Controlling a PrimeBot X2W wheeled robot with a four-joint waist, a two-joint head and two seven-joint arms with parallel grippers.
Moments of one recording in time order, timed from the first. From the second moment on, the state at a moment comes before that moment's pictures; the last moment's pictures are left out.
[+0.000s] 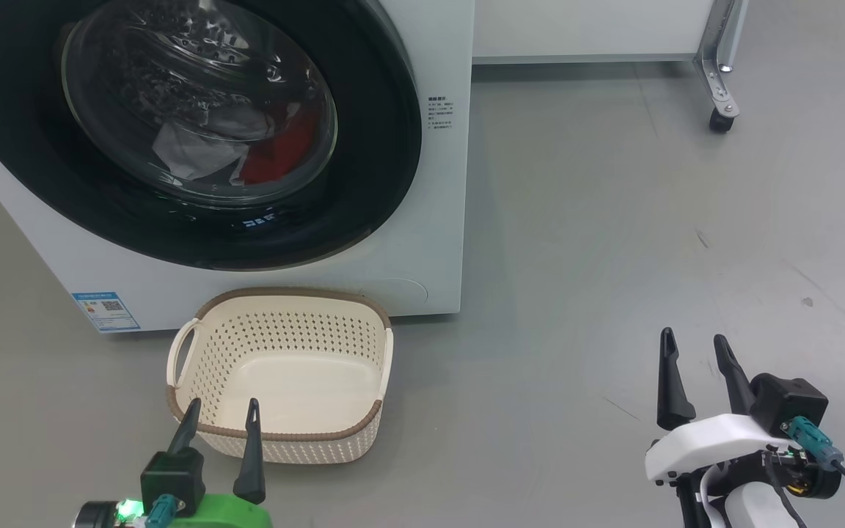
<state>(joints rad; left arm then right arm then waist) -0.01 0.04 -0.22 0.32 -0.26 0.11 -0.25 -0.03 -0.06 0.18 0.26 0.44 -0.05 -0.23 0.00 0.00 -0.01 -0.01</state>
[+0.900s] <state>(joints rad) -0.02 0.04 -0.23 0.33 -0.27 0.11 -0.25 -0.04 -0.06 0.19 0.28 0.44 -0.05 -0.23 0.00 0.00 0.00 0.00</state>
